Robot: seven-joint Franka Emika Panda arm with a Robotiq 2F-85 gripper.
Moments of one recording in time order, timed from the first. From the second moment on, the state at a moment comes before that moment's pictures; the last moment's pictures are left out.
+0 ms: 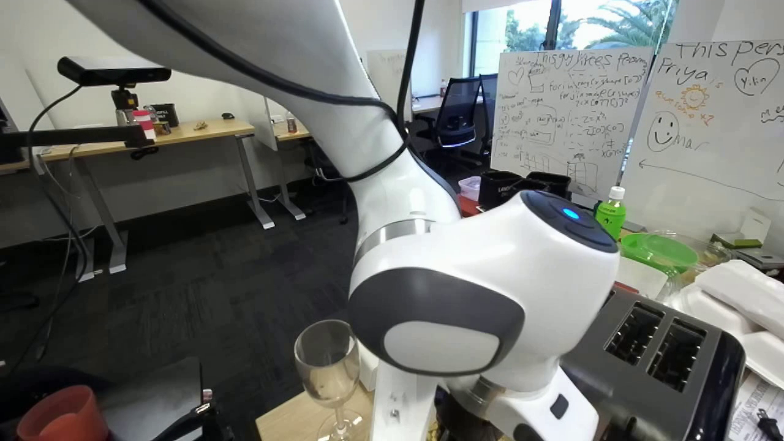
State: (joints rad) arm -0.17 0.36 -0.12 -2.34 0.25 2.50 0.05
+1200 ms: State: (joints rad) arm -0.01 0.17 -0.31 -2.47 -0.40 2.56 0.94
